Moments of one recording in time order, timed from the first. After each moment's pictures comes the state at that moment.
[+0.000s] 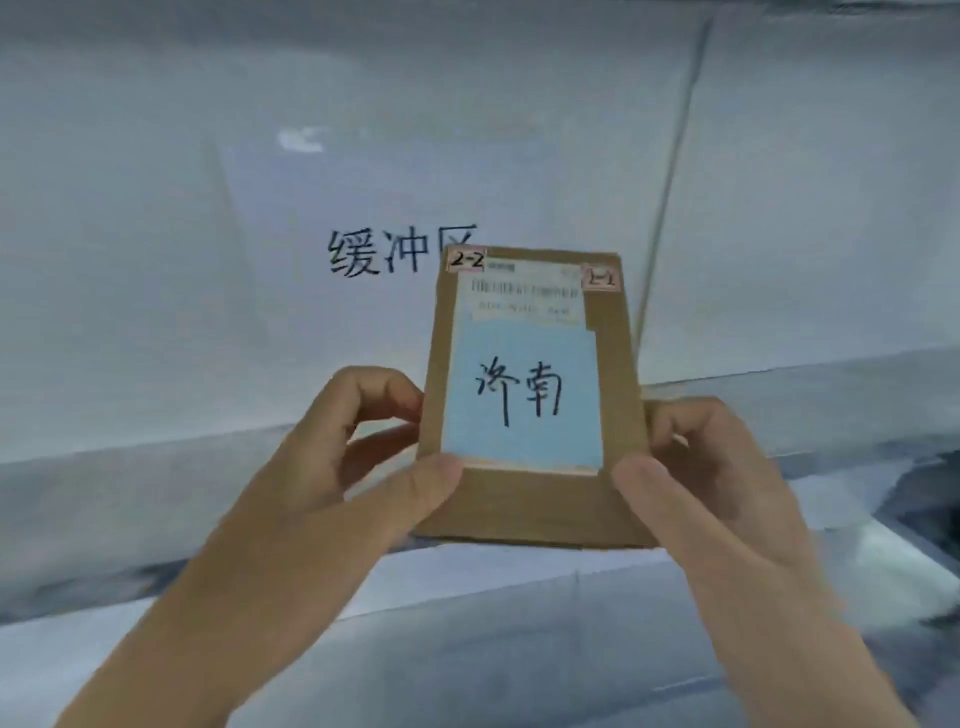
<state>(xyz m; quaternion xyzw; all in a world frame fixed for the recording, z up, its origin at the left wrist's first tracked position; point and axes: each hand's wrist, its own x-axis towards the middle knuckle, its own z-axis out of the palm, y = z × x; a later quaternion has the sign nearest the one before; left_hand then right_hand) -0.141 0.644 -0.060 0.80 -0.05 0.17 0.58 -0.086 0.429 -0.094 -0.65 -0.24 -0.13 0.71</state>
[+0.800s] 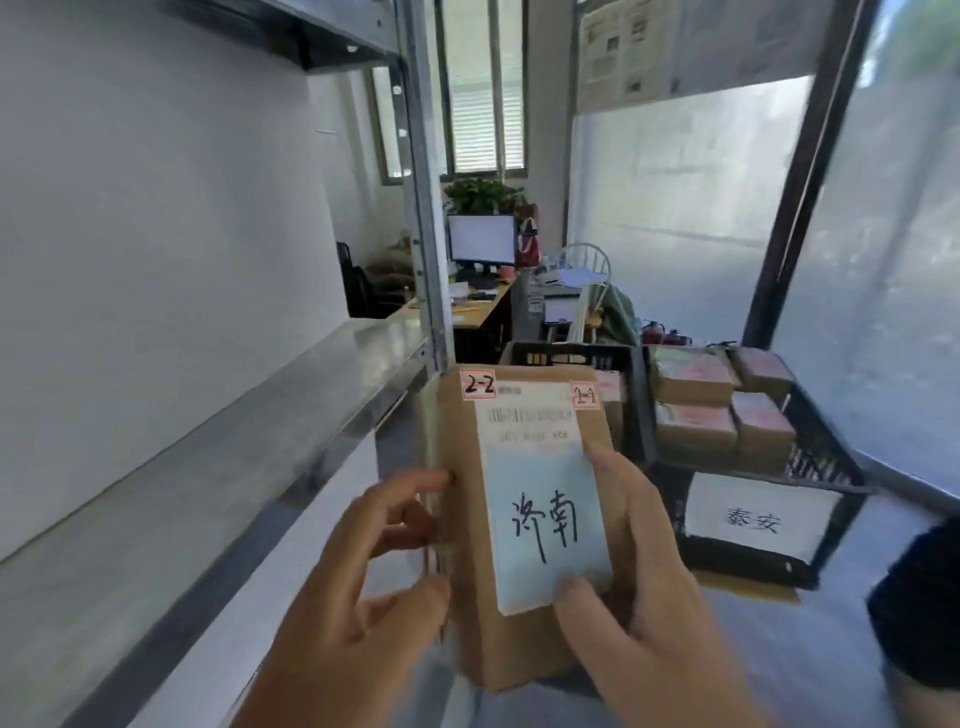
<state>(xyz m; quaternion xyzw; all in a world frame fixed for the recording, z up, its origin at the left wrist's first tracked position) 0.060 0.266 -0.155 0.69 -0.41 -0.14 0.58 -0.098 0.139 -0.158 -0.76 0.27 -0.32 0.50</state>
